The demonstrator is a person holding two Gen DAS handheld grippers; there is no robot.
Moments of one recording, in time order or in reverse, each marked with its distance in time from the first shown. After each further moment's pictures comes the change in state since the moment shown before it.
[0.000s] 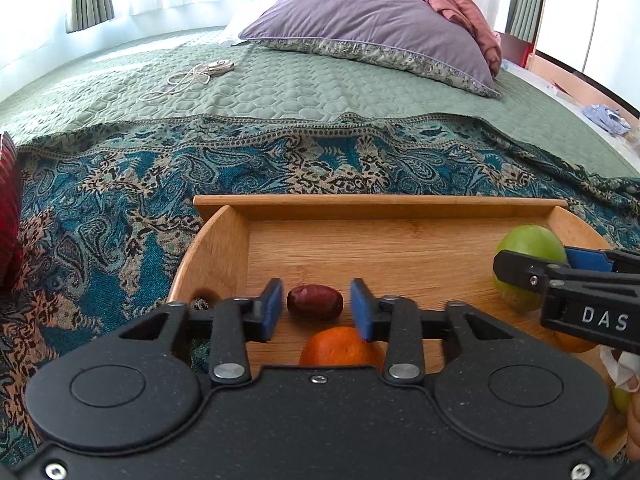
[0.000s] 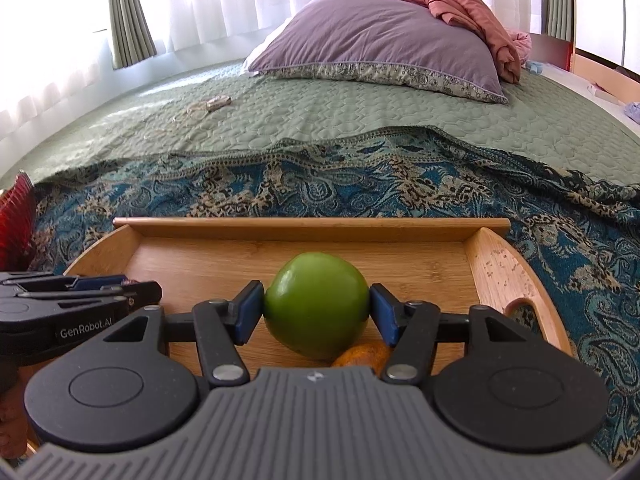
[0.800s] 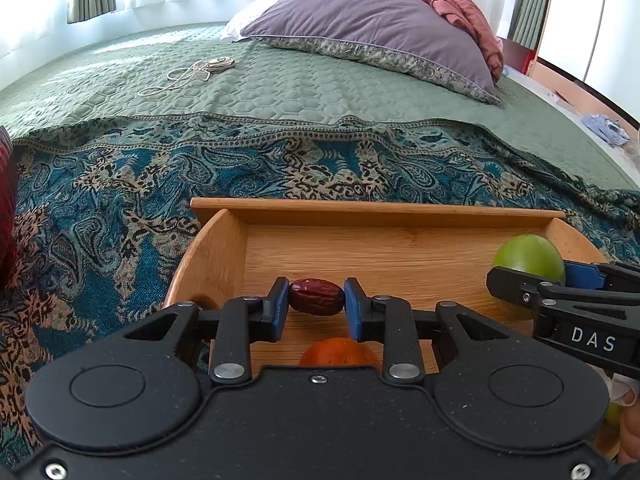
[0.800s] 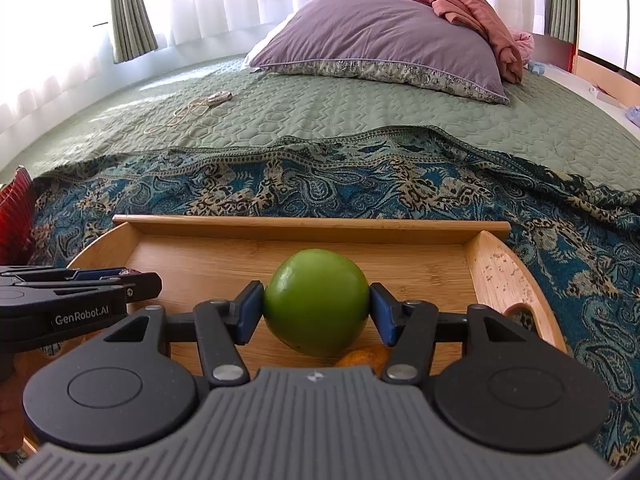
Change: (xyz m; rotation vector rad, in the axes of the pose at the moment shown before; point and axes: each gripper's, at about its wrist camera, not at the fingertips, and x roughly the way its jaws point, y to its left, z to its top) left arm 0.005 0.002 0.006 -0.031 0.014 -0.015; right arm 0.003 0.004 0.004 -0.024 0.025 -0.008
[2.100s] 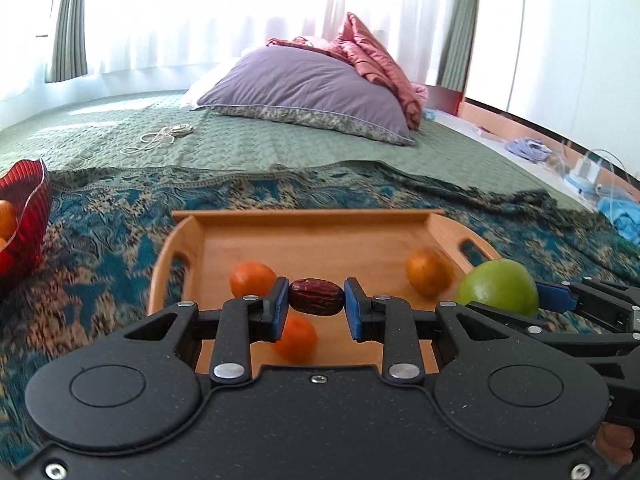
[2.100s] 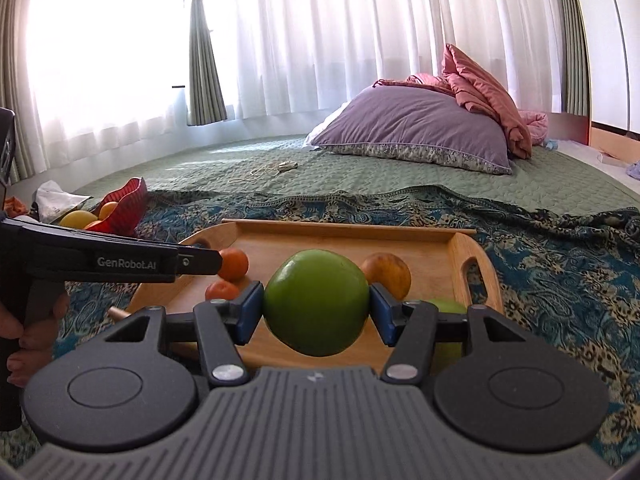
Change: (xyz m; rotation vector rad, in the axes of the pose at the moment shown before) left arm -0.146 -0.031 -0.073 0.075 -0.204 -0.132; right arm -0.154 -0.006 -0.103 -0.085 -0.285 0.141
